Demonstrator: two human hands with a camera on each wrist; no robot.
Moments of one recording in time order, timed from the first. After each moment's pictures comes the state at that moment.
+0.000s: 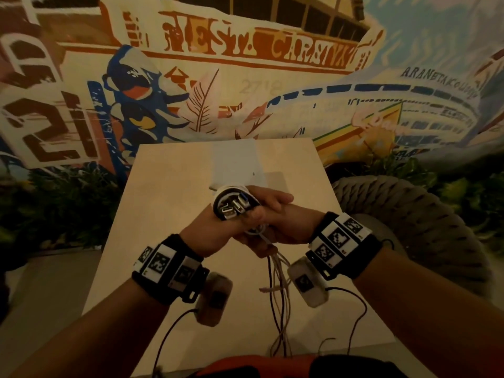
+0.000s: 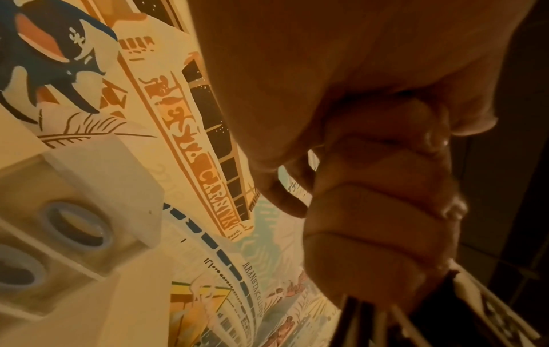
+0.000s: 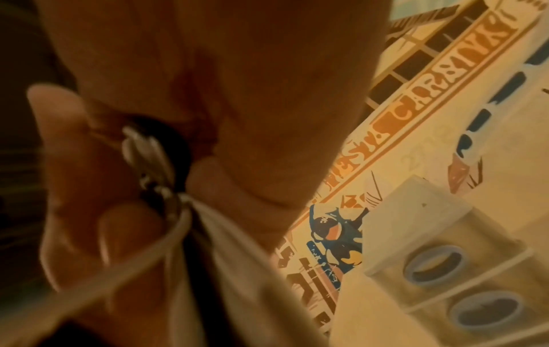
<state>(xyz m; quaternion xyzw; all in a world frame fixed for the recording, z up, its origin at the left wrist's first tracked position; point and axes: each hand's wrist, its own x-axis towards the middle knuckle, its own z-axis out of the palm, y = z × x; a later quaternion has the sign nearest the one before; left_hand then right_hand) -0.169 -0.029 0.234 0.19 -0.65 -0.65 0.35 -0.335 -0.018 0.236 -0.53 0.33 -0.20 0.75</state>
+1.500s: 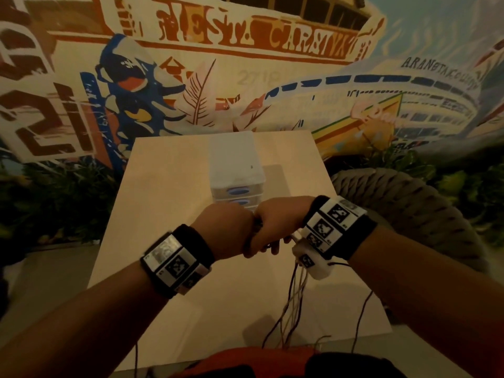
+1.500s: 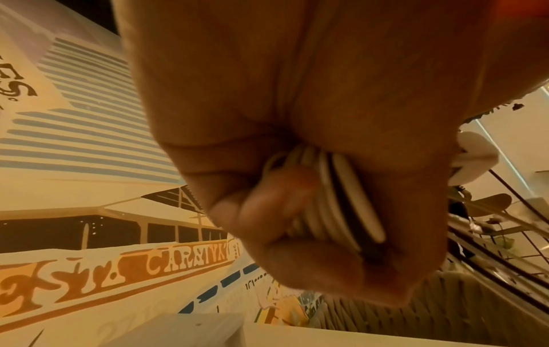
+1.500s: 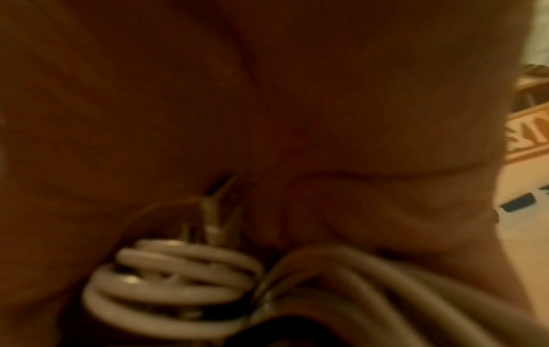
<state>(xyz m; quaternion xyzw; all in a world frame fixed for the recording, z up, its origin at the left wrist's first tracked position) -0.182 -0.040 0.210 0.36 -0.92 -0.06 -0.13 -0.337 -0.038 0.230 -0.68 0.55 0.12 0.47</state>
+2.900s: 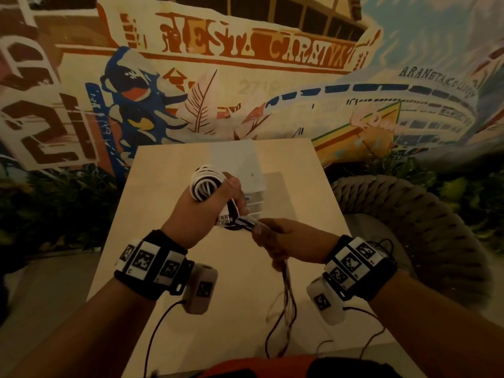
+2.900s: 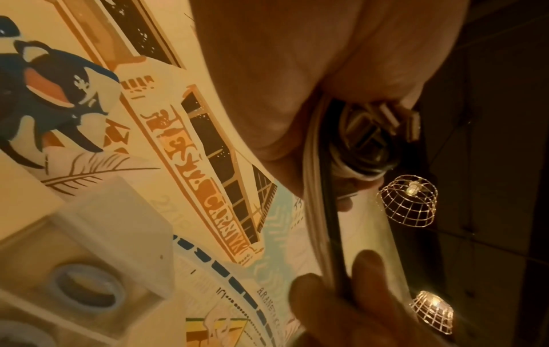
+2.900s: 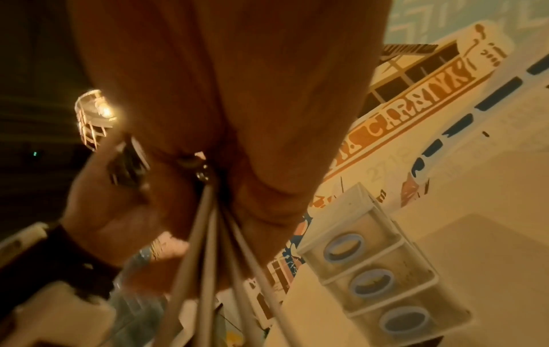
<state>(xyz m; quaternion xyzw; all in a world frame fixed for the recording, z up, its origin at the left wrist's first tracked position) -0.154 -0.053 0.230 0.30 -0.65 -0.56 0.42 -0.359 0.002 0.201 -0.60 0.47 -0.19 0.61</state>
